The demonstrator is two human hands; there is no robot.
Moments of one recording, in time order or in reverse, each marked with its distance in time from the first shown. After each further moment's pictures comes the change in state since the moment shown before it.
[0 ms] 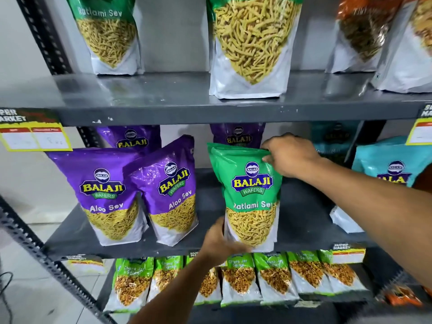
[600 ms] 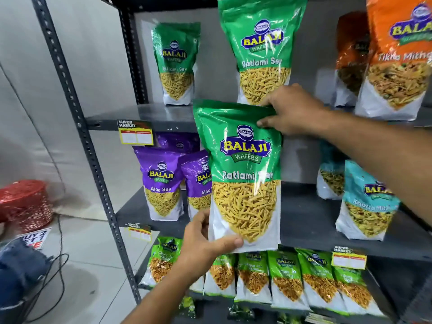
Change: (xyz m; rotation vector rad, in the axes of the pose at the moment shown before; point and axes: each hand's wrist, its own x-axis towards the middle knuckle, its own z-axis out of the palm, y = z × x) left_hand -0.233 0.108 -0.025 -0.314 0.293 0.289; right_hand -0.101 -0.042 -0.180 0.232 0.234 -0.311
